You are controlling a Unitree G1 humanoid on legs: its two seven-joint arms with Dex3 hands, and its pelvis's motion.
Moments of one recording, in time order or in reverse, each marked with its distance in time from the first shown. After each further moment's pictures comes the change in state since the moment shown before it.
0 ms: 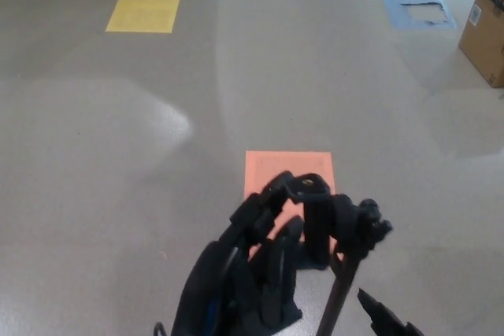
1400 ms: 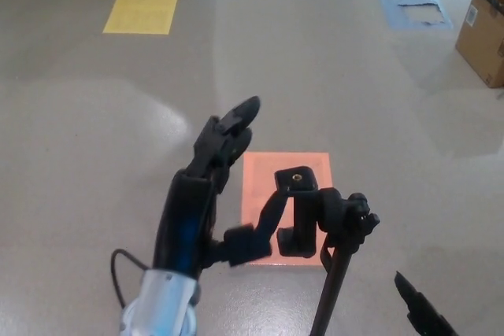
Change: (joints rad) left_arm -0.301 0.011 0.126 0.419 0.375 -0.485 0.142; right_arm 0.153 -0.053 -0.105 -0.253 0.103 -0.083 0.099
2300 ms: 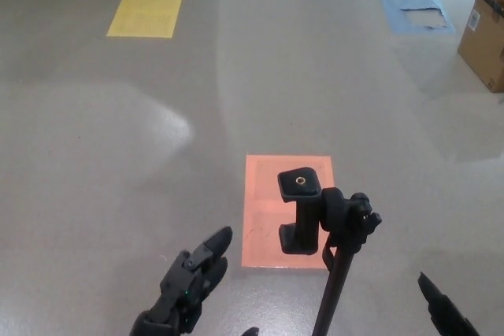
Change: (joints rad) left_arm 0.567 0.131 -0.075 -0.221 -0.035 -0.166 -0.060; right_arm 0.057 -0.030 -0.056 -0.047 0.017 -0.019 0.006
